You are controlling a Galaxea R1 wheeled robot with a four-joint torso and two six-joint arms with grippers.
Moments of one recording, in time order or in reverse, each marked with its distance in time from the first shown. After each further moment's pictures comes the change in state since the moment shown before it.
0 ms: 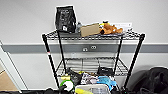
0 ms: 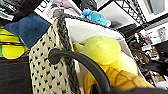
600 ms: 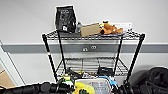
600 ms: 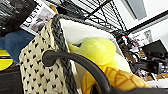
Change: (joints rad) left arm -0.114 -0.092 0.162 -0.003 0.010 -0.068; right arm 0.098 -0.078 0.116 0.070 -0.006 0.000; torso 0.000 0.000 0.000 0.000
